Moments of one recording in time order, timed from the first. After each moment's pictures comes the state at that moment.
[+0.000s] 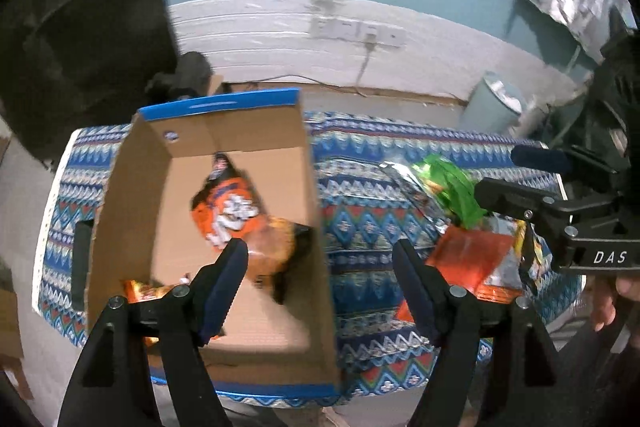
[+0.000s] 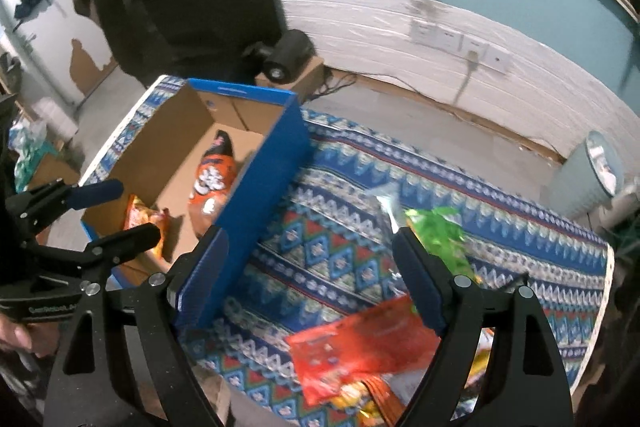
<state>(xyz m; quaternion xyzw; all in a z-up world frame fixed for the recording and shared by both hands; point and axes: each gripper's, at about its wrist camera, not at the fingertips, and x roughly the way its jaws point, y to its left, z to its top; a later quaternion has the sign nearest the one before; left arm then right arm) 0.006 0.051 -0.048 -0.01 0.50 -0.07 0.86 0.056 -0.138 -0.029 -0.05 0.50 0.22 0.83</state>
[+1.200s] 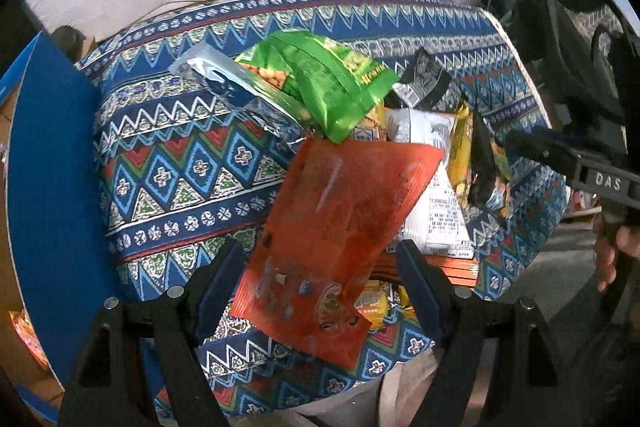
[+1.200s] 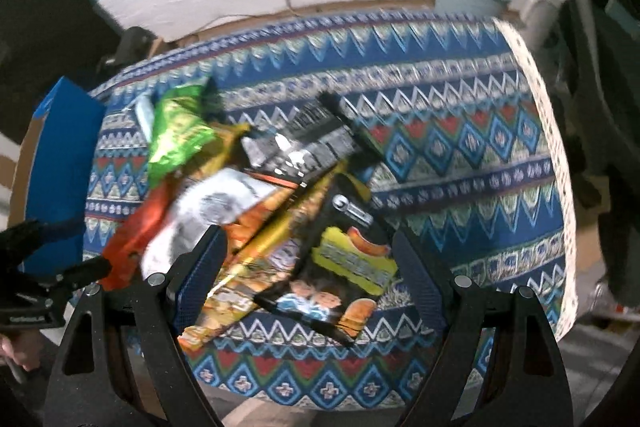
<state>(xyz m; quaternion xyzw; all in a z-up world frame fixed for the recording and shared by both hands) 0.021 -0.118 -0.154 0.07 0.63 -0.21 0.75 0.009 -0.379 -0.131 0.09 0.60 0.01 0.80</state>
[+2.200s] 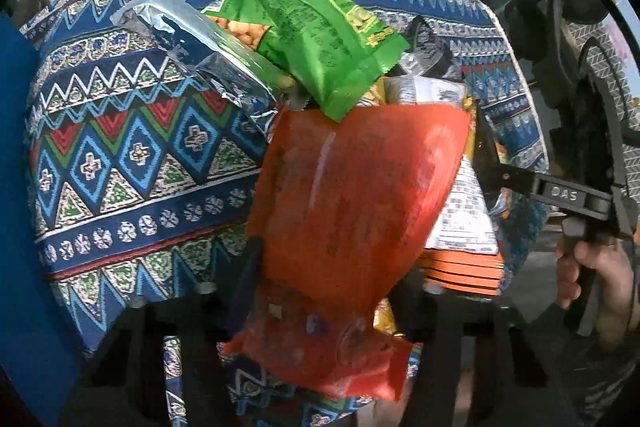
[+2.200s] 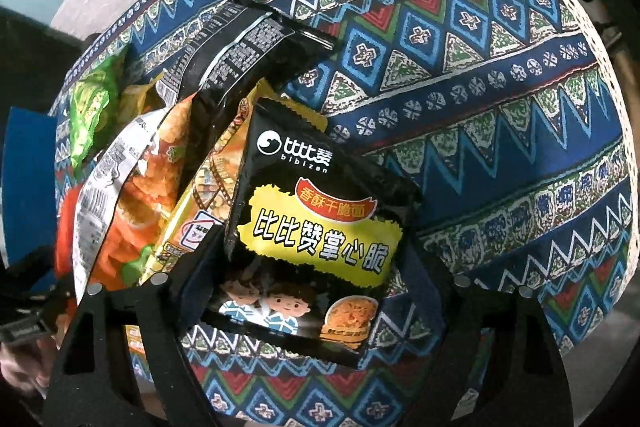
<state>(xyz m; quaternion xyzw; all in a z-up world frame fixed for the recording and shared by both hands) 0.037 -0.125 -0.198 -0.01 0.66 -0.25 0.71 0.004 -0.407 -0.211 0.19 0.65 -0.01 0.74</state>
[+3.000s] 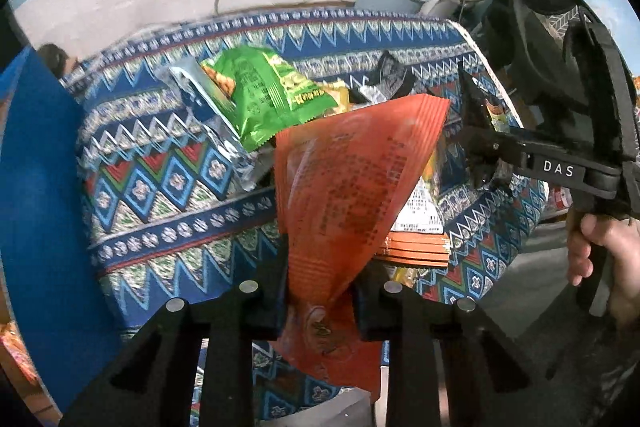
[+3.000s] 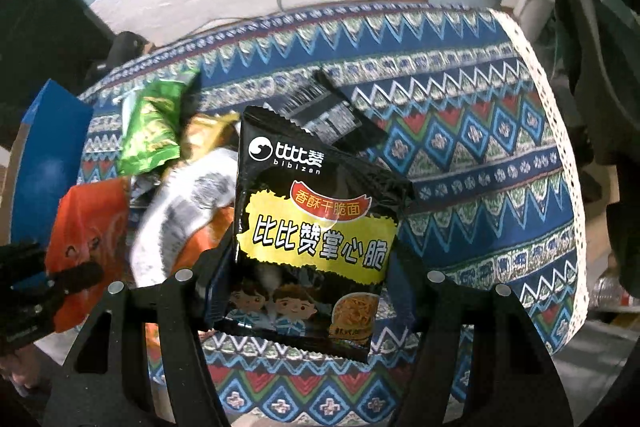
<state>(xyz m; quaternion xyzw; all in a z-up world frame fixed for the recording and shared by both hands) 0.007 -0.115 -0.139 0.04 0.58 -0.25 0.77 0.011 -0.369 -0.136 0.08 0.57 0.01 0.81</state>
